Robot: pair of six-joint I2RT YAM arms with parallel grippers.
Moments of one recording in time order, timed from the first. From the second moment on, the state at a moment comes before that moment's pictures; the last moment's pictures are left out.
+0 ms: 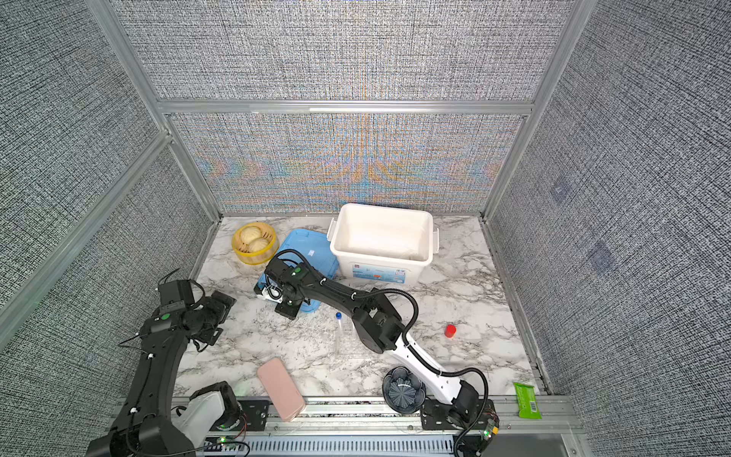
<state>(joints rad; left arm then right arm) 0.30 0.97 0.69 -0.77 0.29 -0.86 0.99 2.61 2.42 -0.98 -0.18 -0.32</state>
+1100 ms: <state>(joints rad) 0.32 1.02 0.66 -0.69 0.35 -0.86 0.97 2.62 2.40 -0.89 -0.16 -0.29</state>
